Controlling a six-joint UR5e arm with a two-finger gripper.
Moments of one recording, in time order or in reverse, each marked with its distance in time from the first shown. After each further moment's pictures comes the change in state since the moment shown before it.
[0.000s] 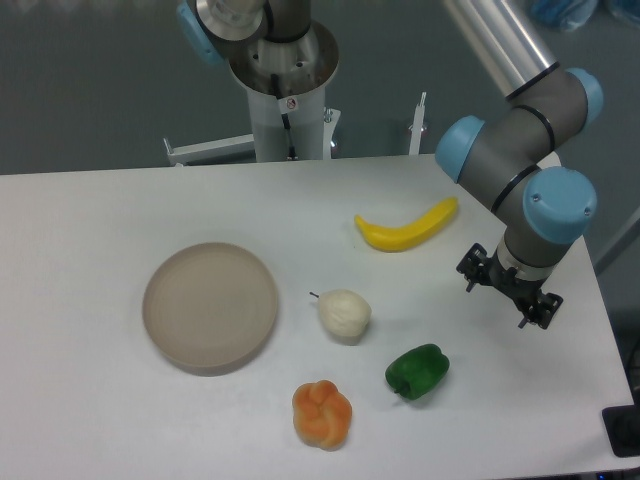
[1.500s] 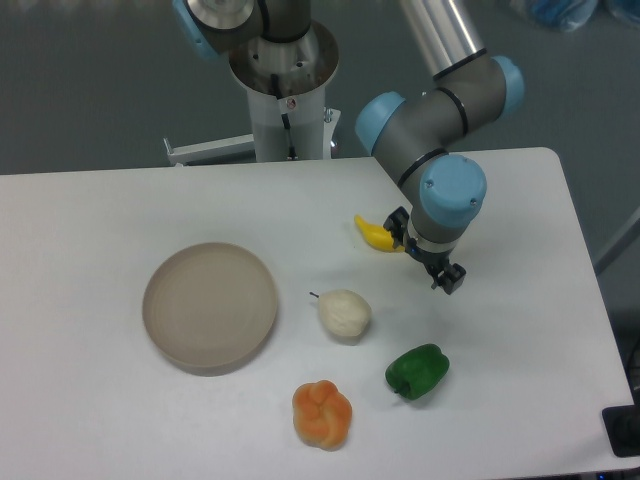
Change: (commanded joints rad) arm -0.089 0.187 -0.382 0.006 0.130 0.178
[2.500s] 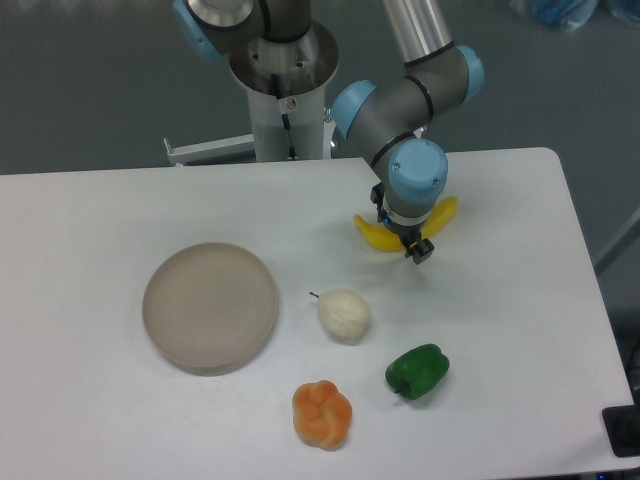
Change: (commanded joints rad) arm 0.023 0.041 -0.181 0.161 0.002 0.051
